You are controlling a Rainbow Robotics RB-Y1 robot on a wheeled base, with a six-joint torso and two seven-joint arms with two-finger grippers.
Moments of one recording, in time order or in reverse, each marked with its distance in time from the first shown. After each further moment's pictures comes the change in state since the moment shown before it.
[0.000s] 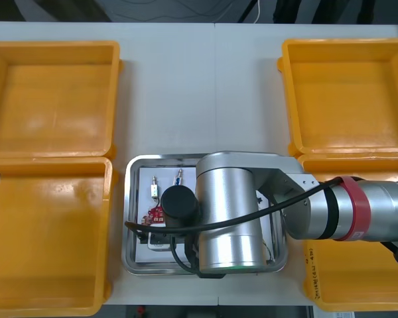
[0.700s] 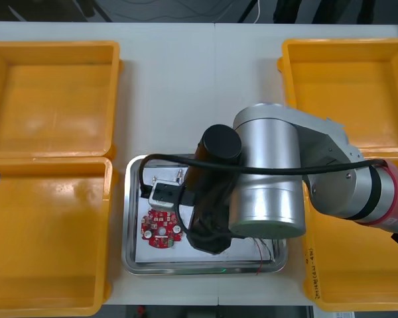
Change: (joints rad) right arm 0.057 -0.063 -0.237 -0.101 -0.064 0.005 -0.071; left arm 0.000 0.000 0.000 0.000 0.000 0.000 0.000
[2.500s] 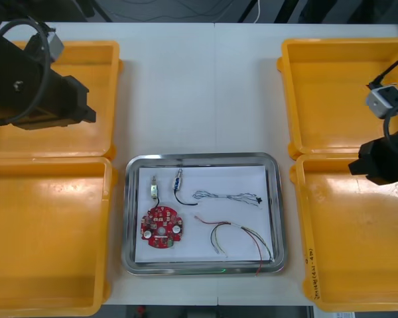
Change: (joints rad) right arm 0.564 -0.331 -1.029 -0.145 -0.128 0.172 -0.174; left arm -0.543 -0.096 -0.421 0.134 -0.012 0.000 0.275
